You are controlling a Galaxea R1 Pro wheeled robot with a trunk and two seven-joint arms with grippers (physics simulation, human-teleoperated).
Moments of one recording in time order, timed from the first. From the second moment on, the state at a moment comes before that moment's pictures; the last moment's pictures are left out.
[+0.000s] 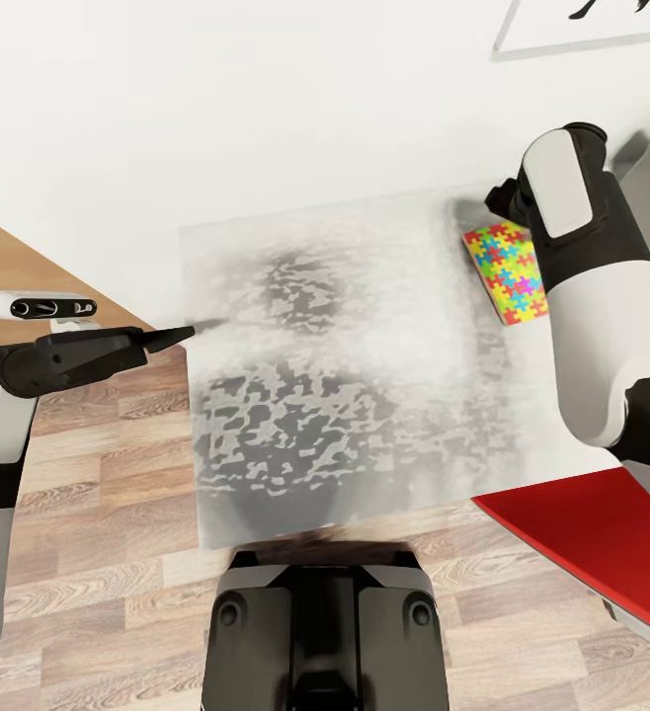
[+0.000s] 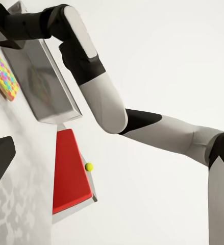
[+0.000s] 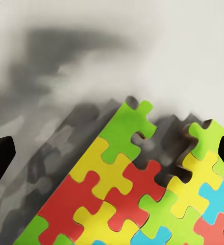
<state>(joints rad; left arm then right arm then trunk) -0.93 0.36 0.09 -1.42 0.62 1.03 -1.56 -1.71 -0.05 0.09 -0.79 -0.76 0.73 -0.96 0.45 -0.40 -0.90</state>
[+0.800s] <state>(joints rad) -0.93 0.36 0.09 -1.42 0.62 1.03 -1.56 -1.72 -0.06 0.05 -0.79 -0.76 0.72 -0.97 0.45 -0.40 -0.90</state>
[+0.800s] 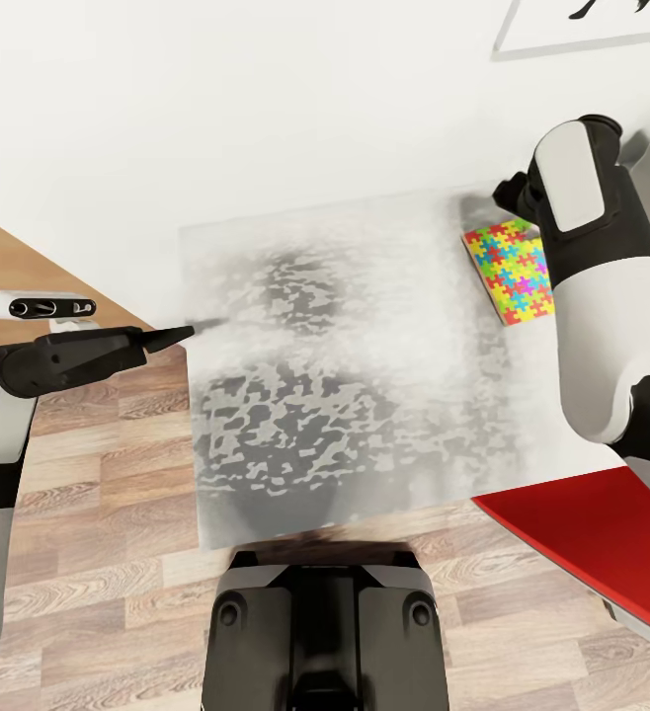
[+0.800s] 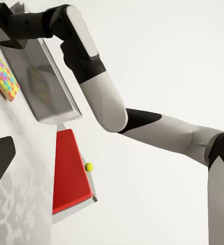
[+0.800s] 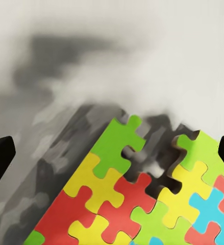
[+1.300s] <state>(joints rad) -0.93 0.36 0.09 -1.42 0.62 1.03 -1.56 -1.72 -0.07 0.06 -0.83 -0.75 0.71 -0.97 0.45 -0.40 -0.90</state>
